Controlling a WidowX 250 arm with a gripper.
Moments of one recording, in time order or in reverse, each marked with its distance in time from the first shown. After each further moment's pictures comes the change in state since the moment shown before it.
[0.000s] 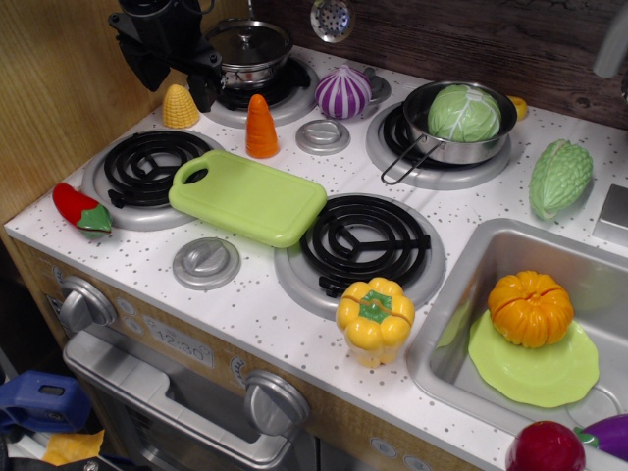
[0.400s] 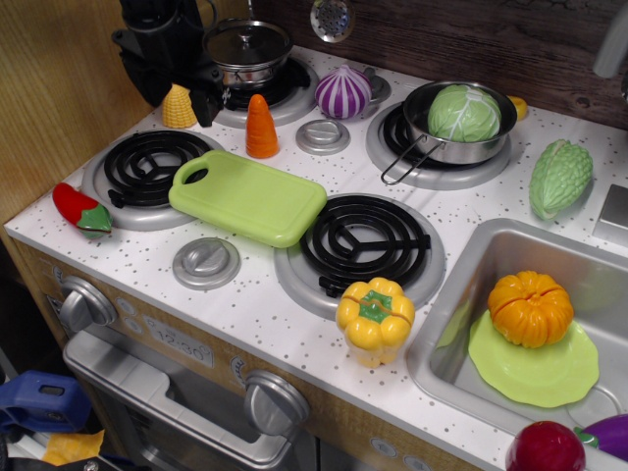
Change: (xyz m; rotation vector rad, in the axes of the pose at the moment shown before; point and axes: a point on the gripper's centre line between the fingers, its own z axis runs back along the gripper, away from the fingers) arm -0.009 -0.010 -0.012 -0.008 0.035 0.001
